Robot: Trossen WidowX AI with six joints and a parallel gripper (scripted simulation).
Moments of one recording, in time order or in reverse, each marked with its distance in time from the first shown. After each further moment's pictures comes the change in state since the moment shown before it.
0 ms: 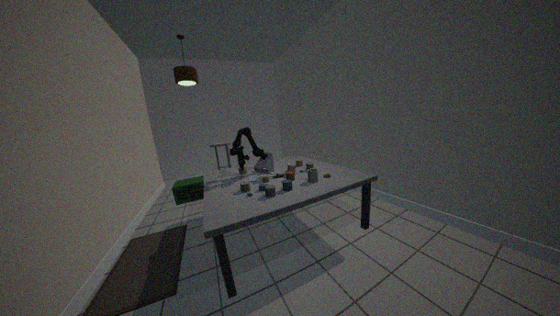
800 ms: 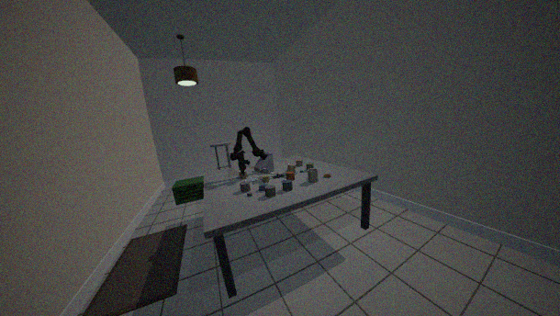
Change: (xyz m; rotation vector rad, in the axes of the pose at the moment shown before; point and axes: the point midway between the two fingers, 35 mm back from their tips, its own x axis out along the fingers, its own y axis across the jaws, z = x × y) arm 0.045 0.001 0.000 -0.003 0.003 0.001
